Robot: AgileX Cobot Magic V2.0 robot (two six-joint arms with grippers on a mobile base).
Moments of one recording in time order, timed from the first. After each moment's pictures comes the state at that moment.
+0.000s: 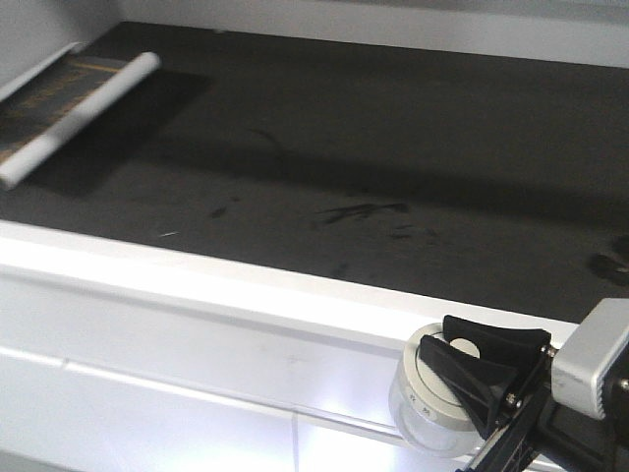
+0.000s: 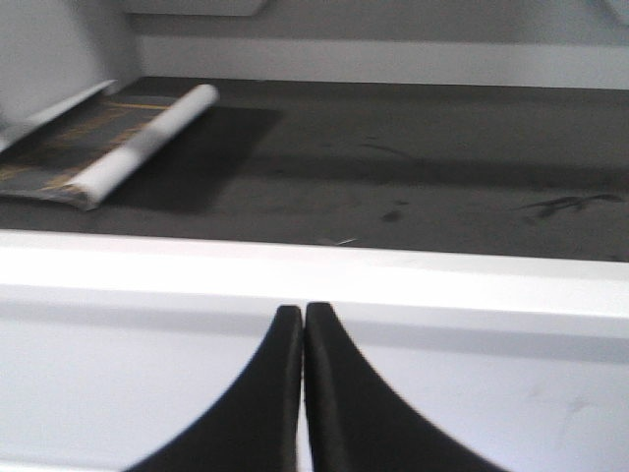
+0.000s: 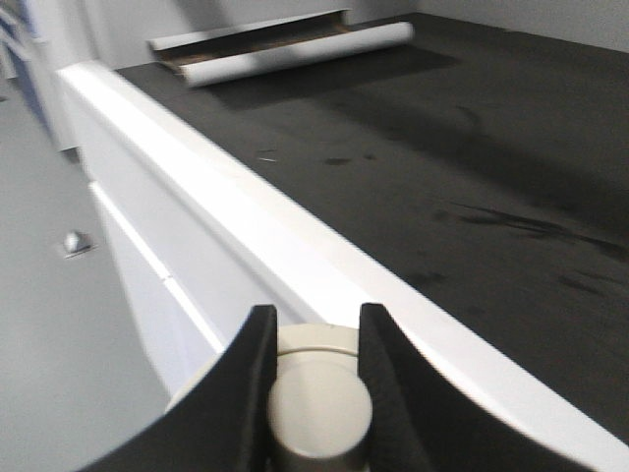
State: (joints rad) left arm -0.08 0.10 -0.23 -0.15 0.36 0.06; right arm 0.71 0.76 -0.34 0.05 -0.14 -0.01
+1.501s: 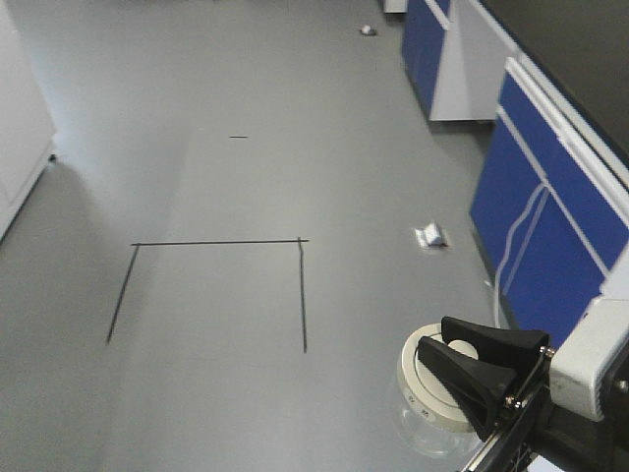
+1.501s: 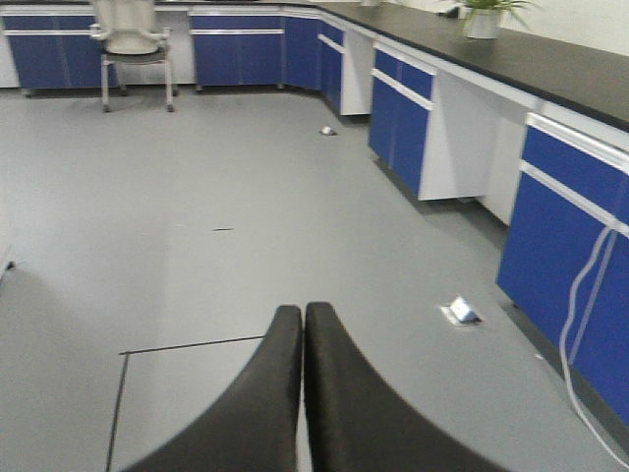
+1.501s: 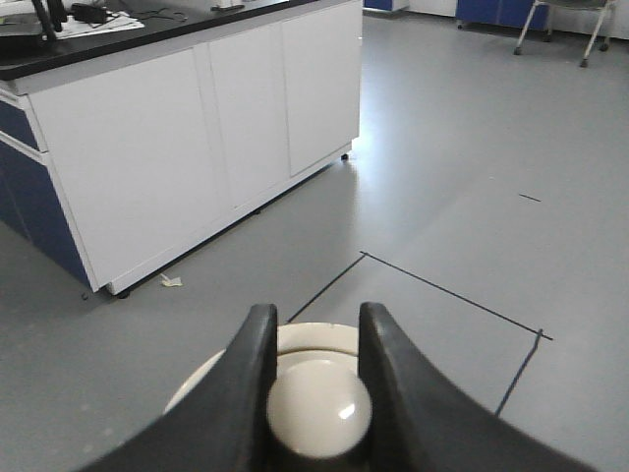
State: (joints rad) left arm -0.08 0.10 -0.23 -0.15 0.36 0.06; right arm 0.71 0.76 -0.34 0.05 -0.14 -0.01
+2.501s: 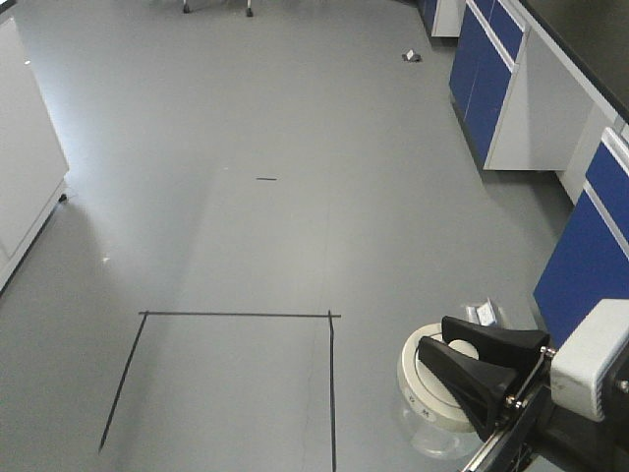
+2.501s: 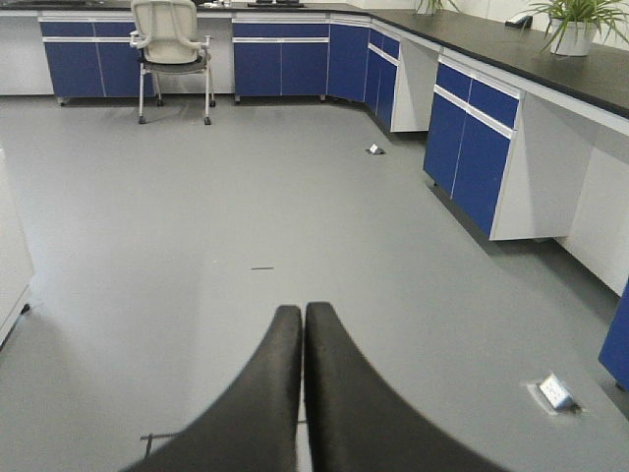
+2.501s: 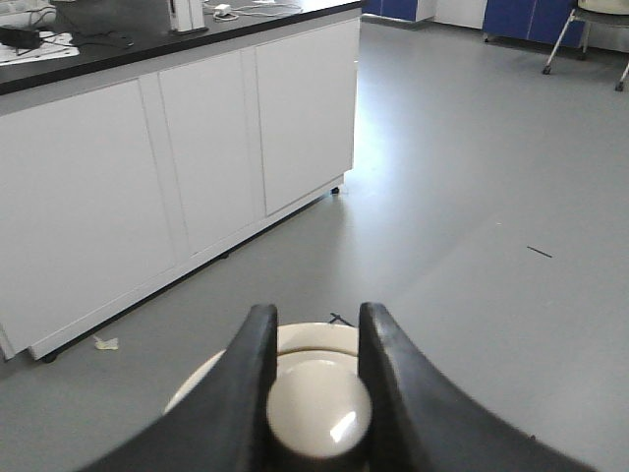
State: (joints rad) left arm -0.08 0.10 -0.23 -0.15 0.36 0.06; right arm 0.71 0.76 -0.34 0.05 -0.14 -0.01
